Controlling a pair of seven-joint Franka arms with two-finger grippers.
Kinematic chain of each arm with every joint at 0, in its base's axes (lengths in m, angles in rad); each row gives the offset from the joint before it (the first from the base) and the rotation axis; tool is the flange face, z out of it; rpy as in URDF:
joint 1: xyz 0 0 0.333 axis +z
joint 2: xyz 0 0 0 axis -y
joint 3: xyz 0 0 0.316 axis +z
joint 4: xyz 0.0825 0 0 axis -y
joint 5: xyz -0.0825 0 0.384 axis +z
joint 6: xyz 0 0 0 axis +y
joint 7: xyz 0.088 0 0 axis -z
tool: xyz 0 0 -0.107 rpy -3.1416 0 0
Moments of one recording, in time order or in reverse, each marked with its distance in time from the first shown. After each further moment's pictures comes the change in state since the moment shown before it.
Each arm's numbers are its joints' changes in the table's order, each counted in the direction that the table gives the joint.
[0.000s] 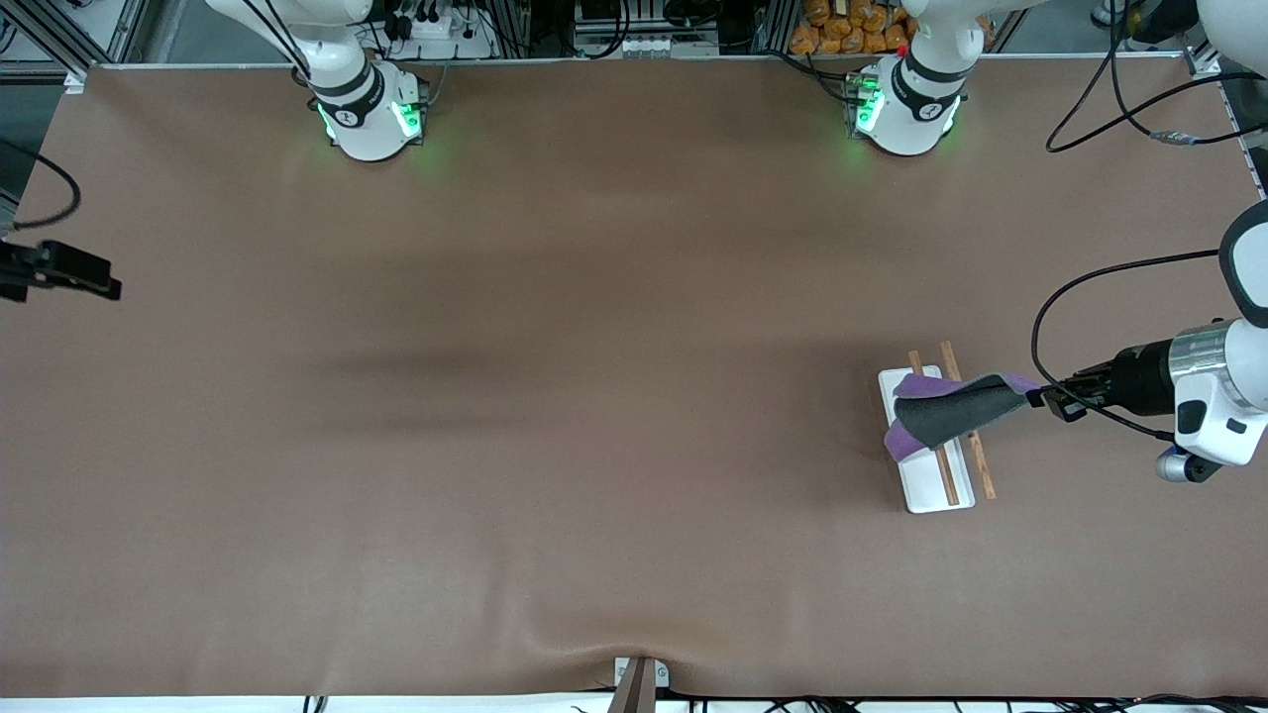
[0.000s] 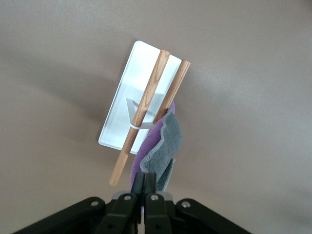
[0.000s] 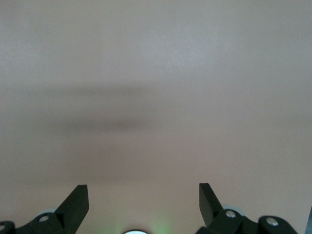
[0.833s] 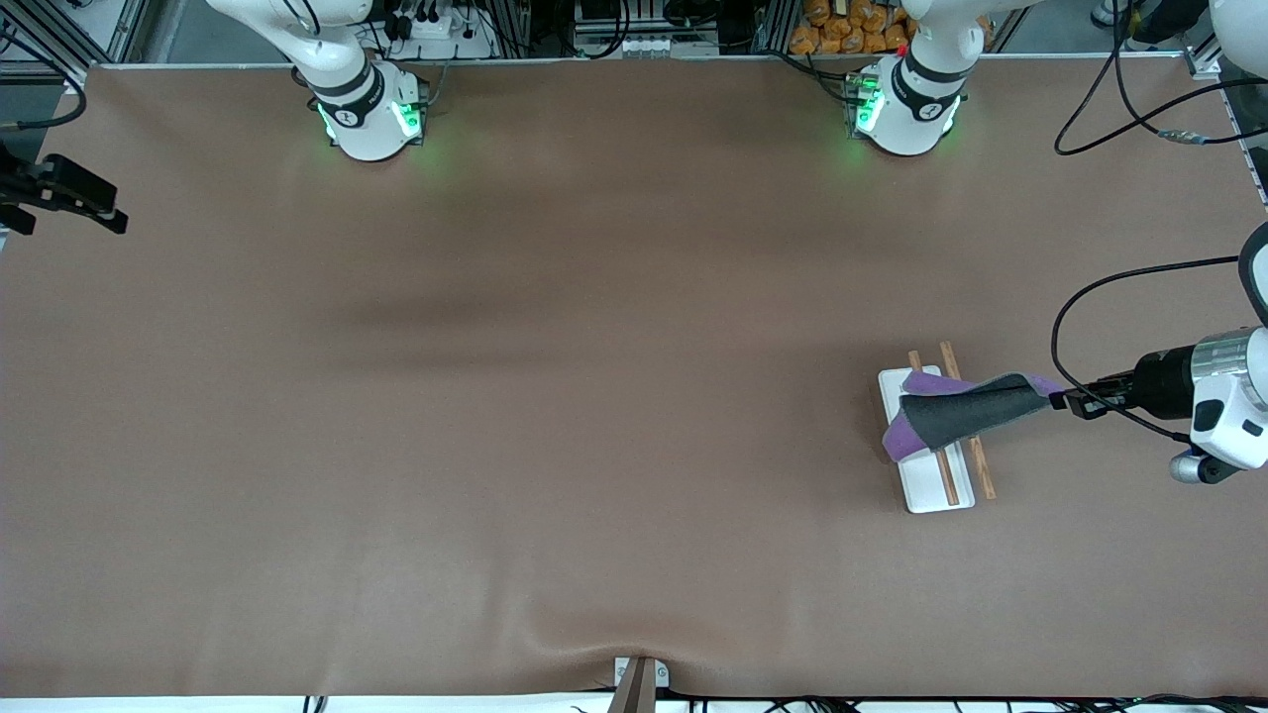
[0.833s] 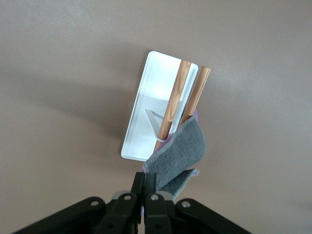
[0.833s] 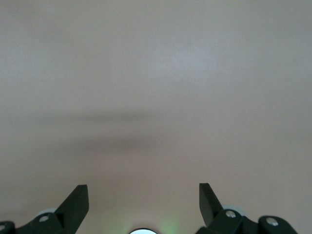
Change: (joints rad) left arm 0.051 -0.026 0.001 -0.001 0.031 -0.007 0.158; right arm 0.000 0.233 -0.023 -0.250 0.046 -0.092 0.008
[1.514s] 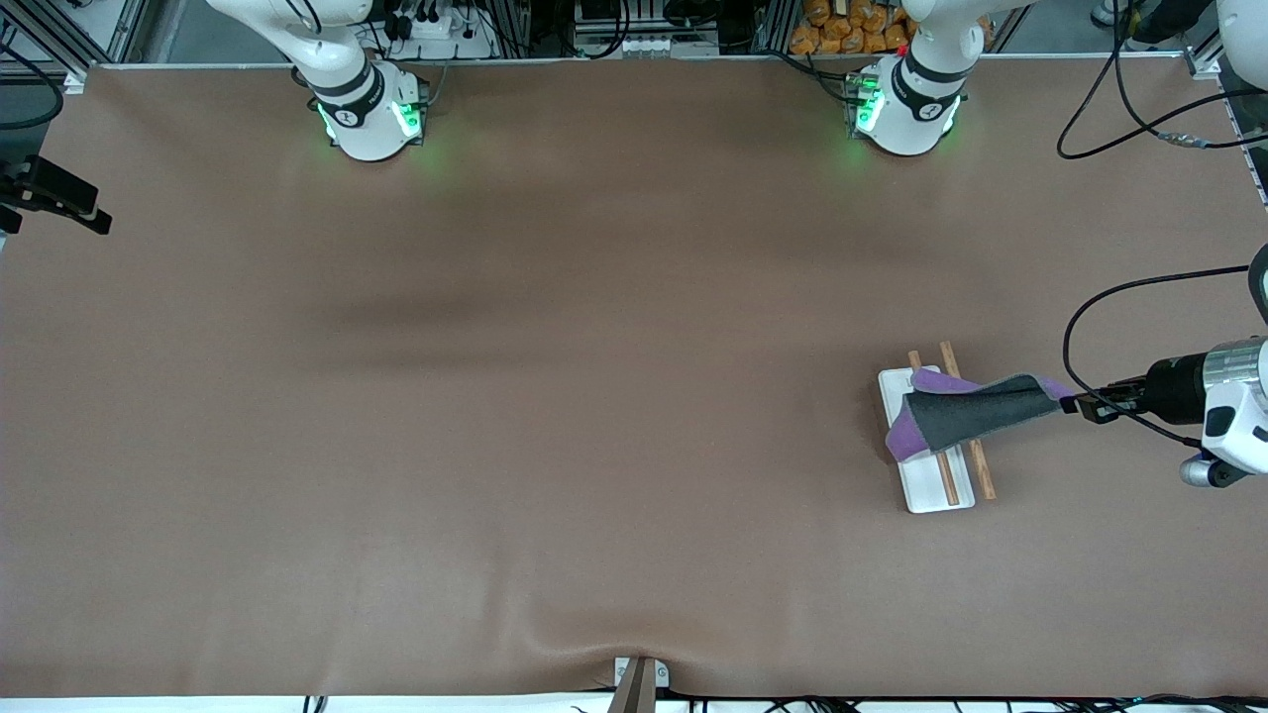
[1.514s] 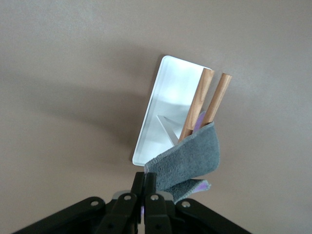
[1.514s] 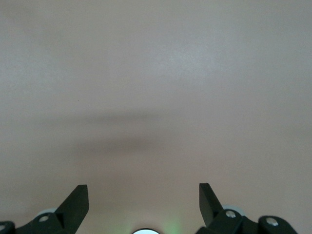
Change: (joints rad) left arm 0.041 -0.041 0.000 -0.002 0.001 -0.016 0.056; right arm -0.008 -0.004 -0.018 0.000 0.012 -0.001 0.000
